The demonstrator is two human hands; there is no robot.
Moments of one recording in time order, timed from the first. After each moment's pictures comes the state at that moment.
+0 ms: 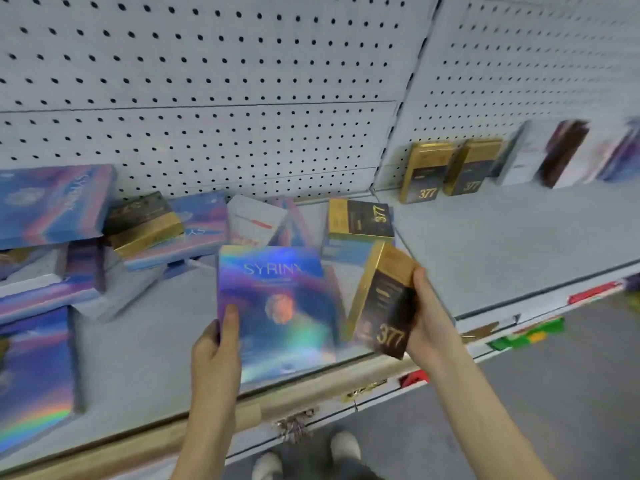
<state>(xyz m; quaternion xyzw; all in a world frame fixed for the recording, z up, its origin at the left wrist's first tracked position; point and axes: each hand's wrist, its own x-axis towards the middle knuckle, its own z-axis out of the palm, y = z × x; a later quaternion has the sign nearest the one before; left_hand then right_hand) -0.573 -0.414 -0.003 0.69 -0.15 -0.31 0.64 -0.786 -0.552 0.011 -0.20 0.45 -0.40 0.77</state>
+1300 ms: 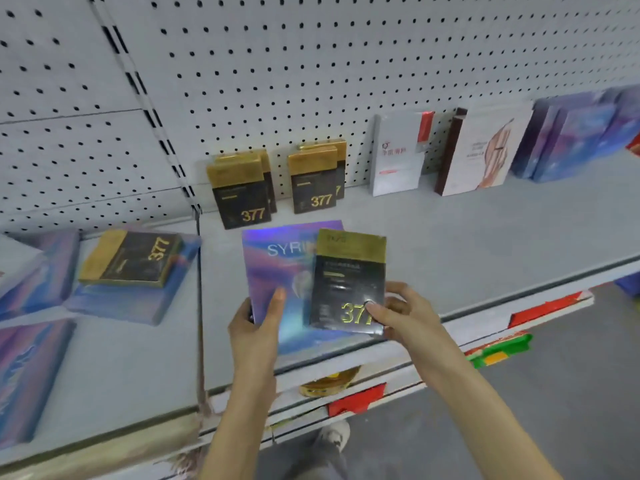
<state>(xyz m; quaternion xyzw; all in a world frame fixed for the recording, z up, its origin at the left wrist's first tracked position) -0.936 -0.694 -0.008 0.67 -0.13 -0.33 0.65 -1.121 -0.771 0.017 -0.49 0.50 -0.29 0.65</state>
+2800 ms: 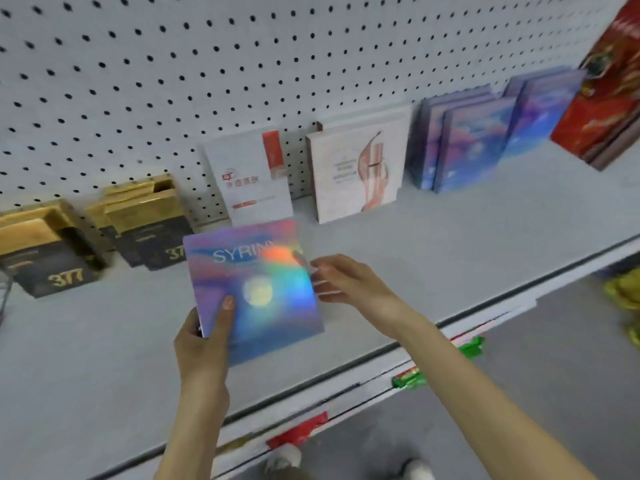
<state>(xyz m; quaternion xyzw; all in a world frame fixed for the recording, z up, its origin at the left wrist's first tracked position) -1.097 -0.862 -0.024 0.67 -0.16 -0.27 0.67 -1.272 -0.994 -0.002 -0.54 0.40 -0.24 0.70</state>
